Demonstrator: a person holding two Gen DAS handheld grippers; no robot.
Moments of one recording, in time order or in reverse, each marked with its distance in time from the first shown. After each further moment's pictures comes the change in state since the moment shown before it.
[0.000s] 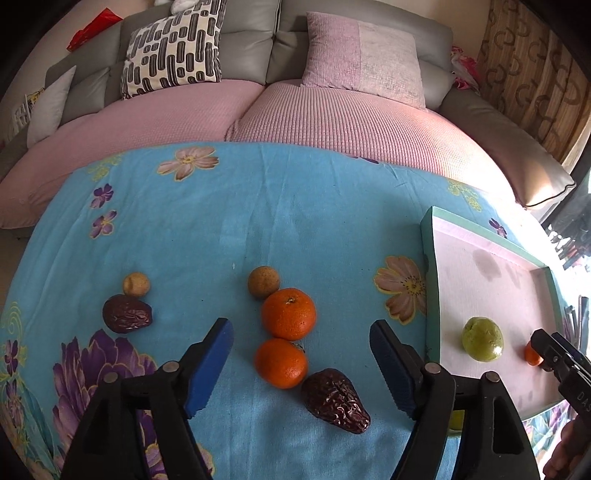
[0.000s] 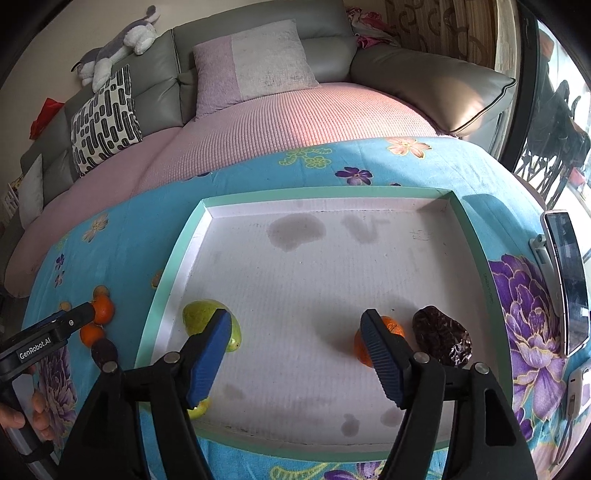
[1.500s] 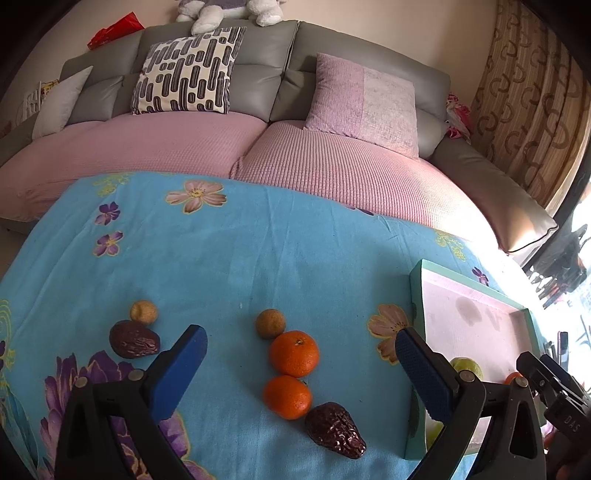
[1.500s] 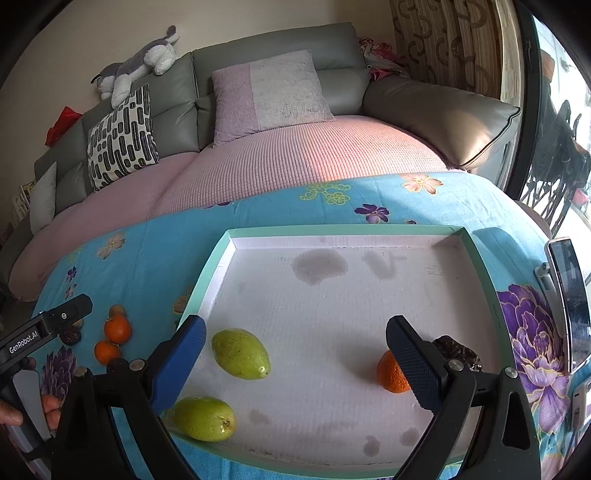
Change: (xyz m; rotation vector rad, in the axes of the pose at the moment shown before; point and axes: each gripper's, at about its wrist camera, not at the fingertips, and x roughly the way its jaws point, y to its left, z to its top) left arm -0.021 0.032 0.007 -0.080 -0.176 -0.074; right arm -0.013 0.023 0.004 -0.041 -0.136 0.034
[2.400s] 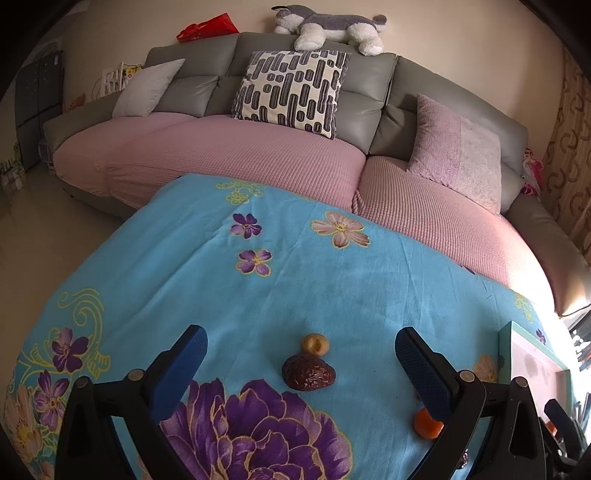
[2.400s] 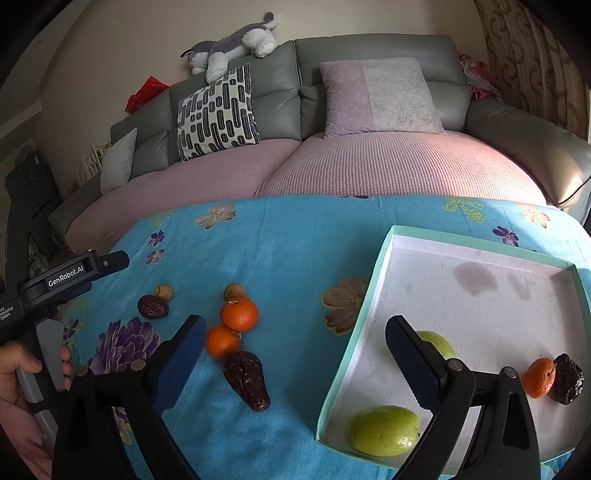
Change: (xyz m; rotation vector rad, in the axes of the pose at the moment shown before) left arm -0.031 0.119 0.010 -0.197 -0.080 0.228; right arm 0.014 0.119 -0.020 -0.187 0.004 0.271
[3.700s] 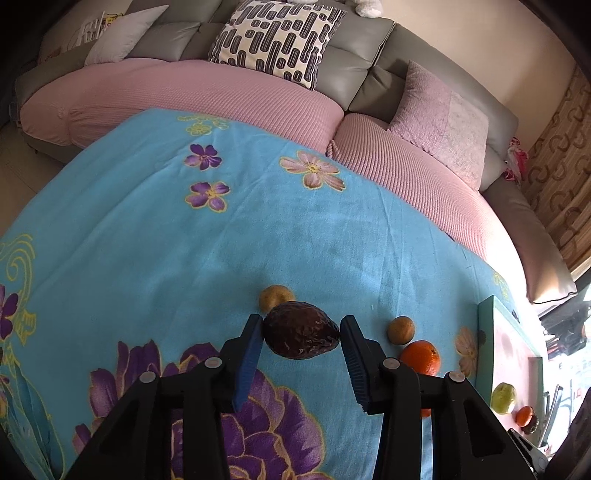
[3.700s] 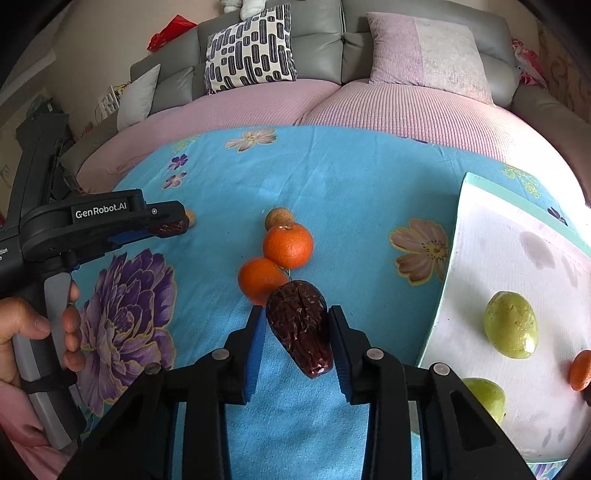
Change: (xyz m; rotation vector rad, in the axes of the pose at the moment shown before) left arm 0.036 -0.007 -0.018 -0.042 0.172 -0.184; right arm 0.043 0.038 -0.025 -0.102 0.196 0.048
